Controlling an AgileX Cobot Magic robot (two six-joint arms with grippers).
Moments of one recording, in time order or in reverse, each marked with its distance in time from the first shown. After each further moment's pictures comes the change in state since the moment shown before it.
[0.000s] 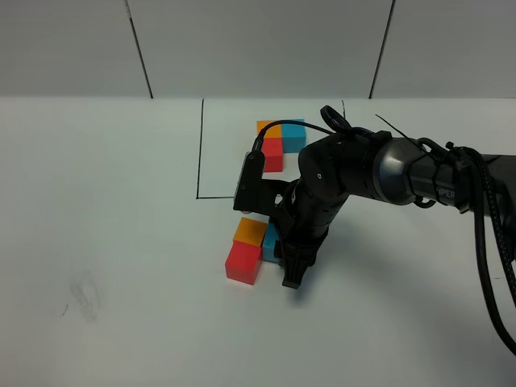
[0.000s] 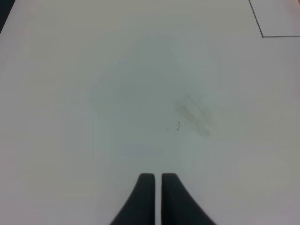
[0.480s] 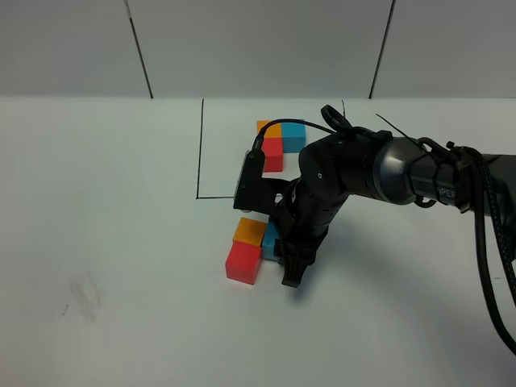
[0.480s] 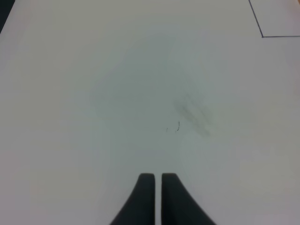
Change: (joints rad) left arm 0.000 0.000 0.000 0.000 0.000 0.000; right arm -0.001 0.000 0.000 0.000 -0.009 0.000
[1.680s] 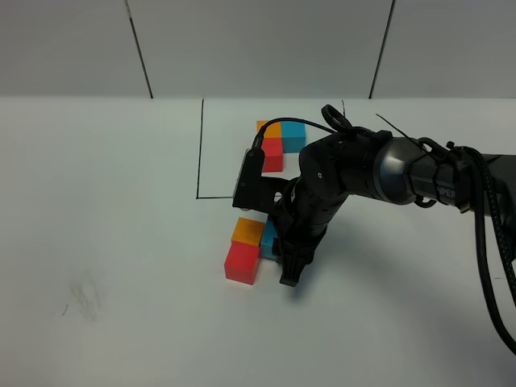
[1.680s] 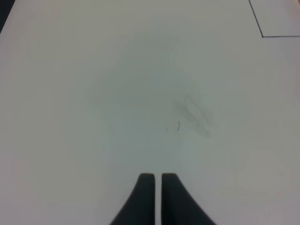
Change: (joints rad) left arm 0.000 0.000 0.000 0.000 0.000 0.000; right arm 0.000 0.000 0.000 0.015 -0.012 0.000
